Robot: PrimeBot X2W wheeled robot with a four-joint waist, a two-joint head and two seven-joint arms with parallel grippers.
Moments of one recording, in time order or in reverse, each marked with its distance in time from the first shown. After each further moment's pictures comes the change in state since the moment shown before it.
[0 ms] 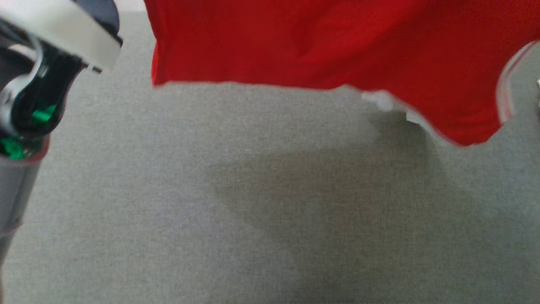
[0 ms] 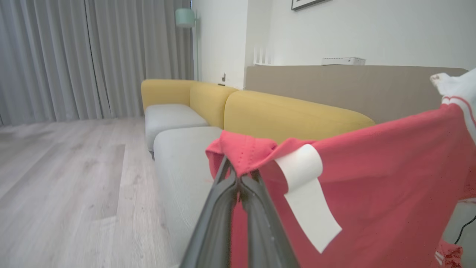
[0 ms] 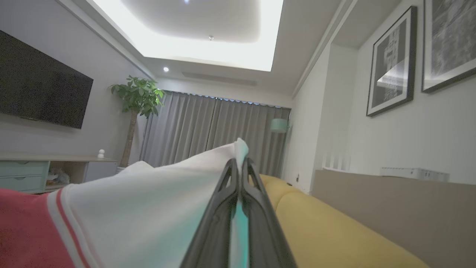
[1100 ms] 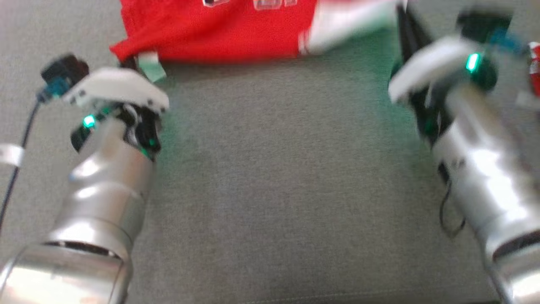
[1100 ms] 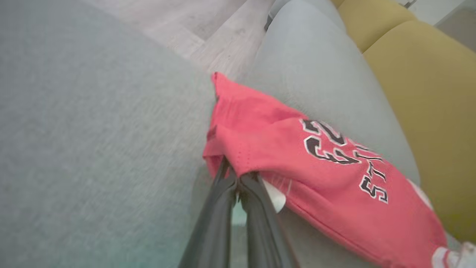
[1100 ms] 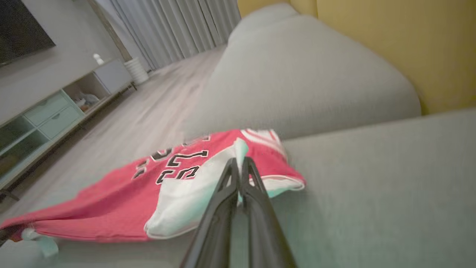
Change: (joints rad) left arm -0.136 -0.514 0.134 1.548 -0.077 -0.191 -0.635; right arm -0.265 0.391 0.679 1.300 0.271 0.000 -0.467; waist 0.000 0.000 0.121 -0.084
